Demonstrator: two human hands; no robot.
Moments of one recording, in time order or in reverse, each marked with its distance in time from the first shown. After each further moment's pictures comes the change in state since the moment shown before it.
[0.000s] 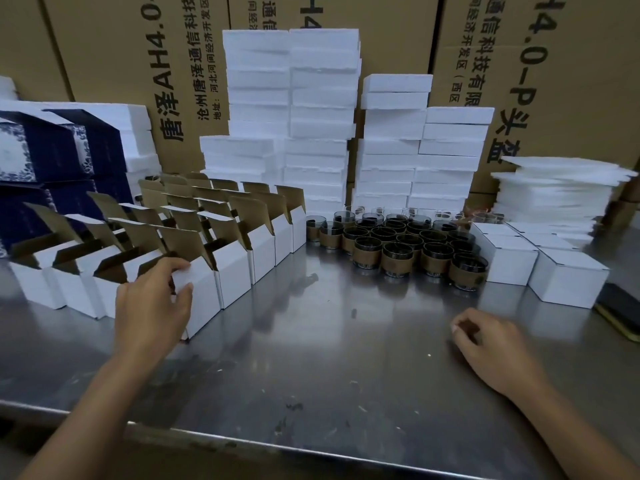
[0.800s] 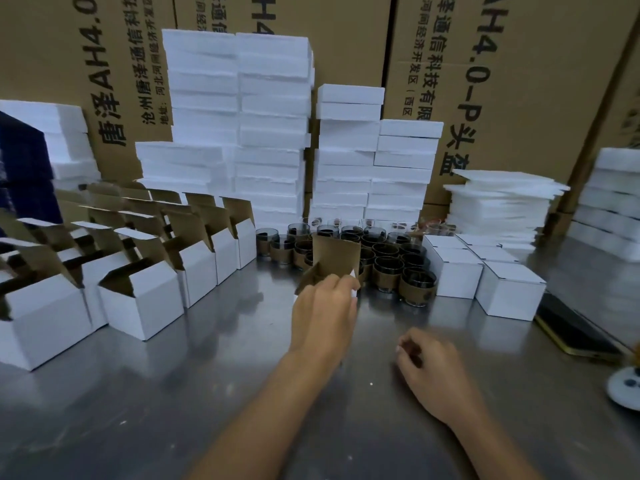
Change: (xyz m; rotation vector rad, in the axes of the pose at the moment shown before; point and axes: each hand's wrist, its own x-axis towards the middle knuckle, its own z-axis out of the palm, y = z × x) left_hand -0.054 0.217 0.107 -0.243 -0.137 0.530; right_hand 0.007 0.010 0.005 0.024 -0.053 -0.006
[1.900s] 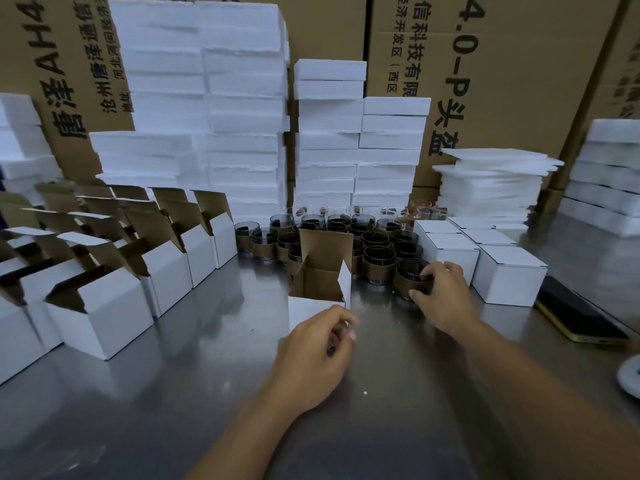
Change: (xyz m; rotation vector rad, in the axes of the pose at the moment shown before) left_hand -0.030 -0.033 0.042 -0.546 -0.310 -0.083; right_hand 0.108 0.058 -0.003 -0.045 0.111 0.294
